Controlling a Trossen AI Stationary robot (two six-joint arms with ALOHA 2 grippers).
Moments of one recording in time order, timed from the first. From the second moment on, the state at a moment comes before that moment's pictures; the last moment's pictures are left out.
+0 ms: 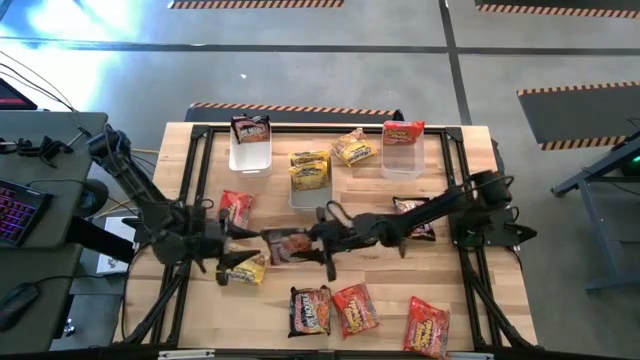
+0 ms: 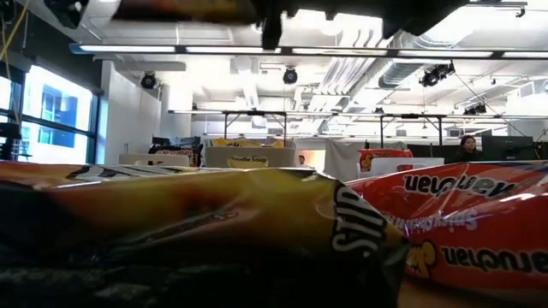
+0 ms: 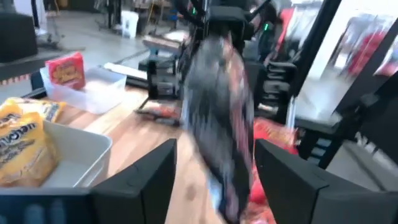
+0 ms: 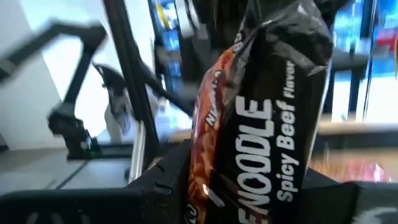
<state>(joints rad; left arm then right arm) -0.88 0.91 0.47 0.28 -1.01 -0.36 0.24 1.85 1.05 0.87 0.04 0.13</state>
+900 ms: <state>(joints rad) -0.64 0.92 0.44 0.65 -0.67 -0.26 0.21 1.82 1.03 1.06 -0.07 0.02</state>
